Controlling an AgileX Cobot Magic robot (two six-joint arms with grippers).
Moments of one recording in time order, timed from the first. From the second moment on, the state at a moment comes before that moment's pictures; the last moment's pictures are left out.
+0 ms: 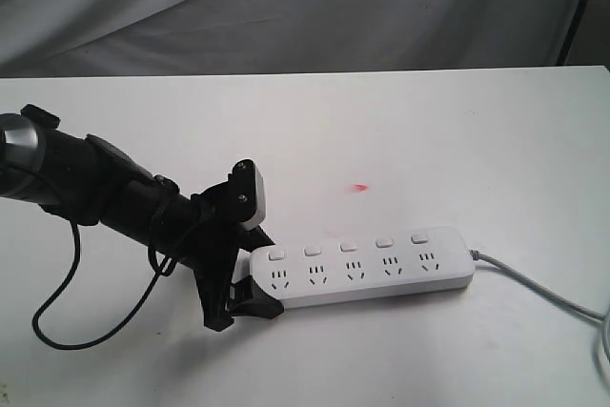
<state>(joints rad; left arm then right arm) -0.39 2.06 -0.98 -1.25 0.68 2.08 -0.13 1.42 -1.45 -0.10 0.88 -0.47</state>
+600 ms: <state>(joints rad) -0.39 2.06 -0.98 -1.25 0.68 2.08 -0.13 1.73 -1.46 0.75 0.96 -1.39</state>
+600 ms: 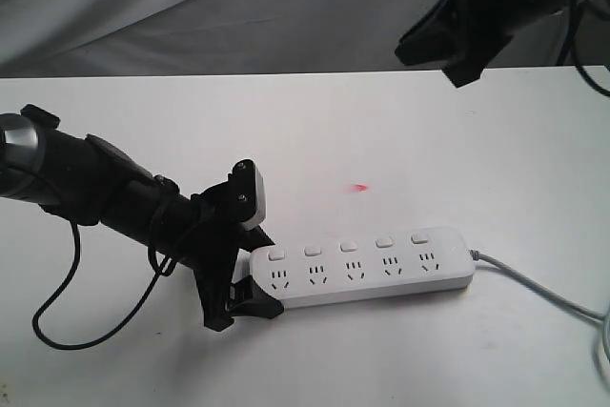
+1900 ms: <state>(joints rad) -0.39 2.06 -0.98 -1.25 0.68 2.08 0.07 2.11 -1.46 1.03 0.97 -1.85</state>
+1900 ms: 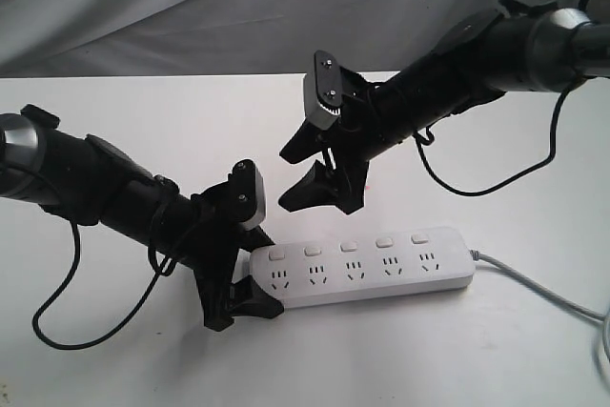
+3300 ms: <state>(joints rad) -0.39 2.06 -0.98 -1.25 0.68 2.08 0.16 2.21 -1.46 1.02 0.86 -1.93</state>
